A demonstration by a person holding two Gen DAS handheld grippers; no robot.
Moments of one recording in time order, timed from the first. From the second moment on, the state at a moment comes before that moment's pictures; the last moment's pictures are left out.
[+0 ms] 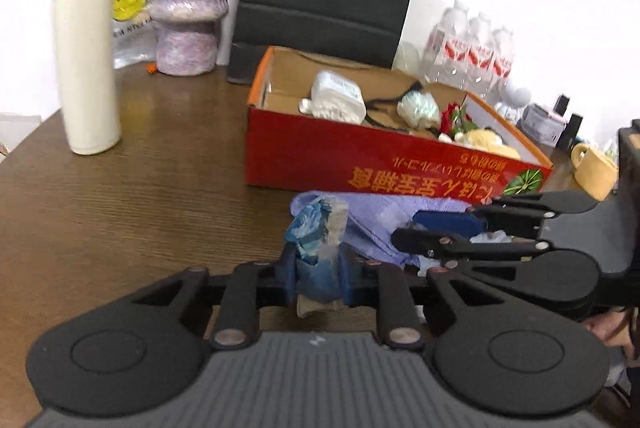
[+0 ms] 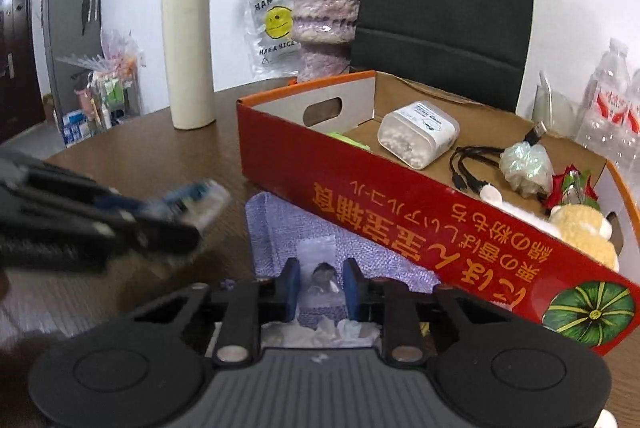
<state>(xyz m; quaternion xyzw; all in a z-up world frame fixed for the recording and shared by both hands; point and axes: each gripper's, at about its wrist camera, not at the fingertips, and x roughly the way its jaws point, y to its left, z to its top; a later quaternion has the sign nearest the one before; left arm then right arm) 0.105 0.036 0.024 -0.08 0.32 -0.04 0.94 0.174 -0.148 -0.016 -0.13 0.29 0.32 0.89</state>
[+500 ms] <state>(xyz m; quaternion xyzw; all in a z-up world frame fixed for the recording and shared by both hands) 0.020 0.016 0.059 -0.08 0.27 -0.05 0.96 0.092 -0.192 0.043 -0.02 0.22 0.28 0.93</state>
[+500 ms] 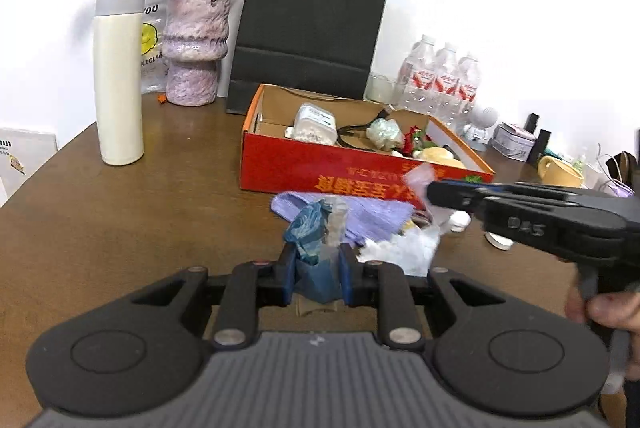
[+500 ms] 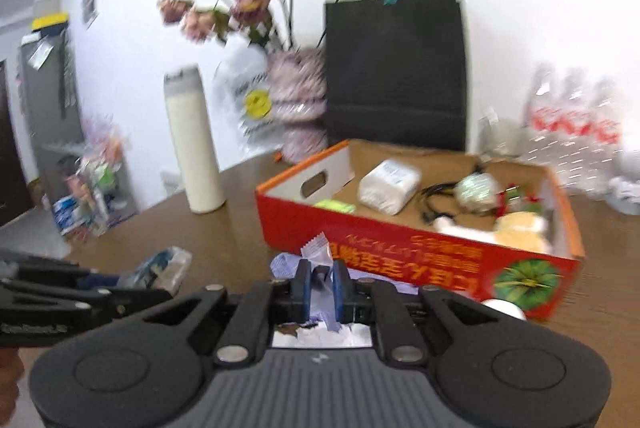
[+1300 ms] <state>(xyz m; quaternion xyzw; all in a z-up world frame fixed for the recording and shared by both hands) -0.121 -0.043 0.064 -0.02 0.16 -0.03 0.99 -0.109 -0.227 0.041 0.01 0.12 0.15 0.98</state>
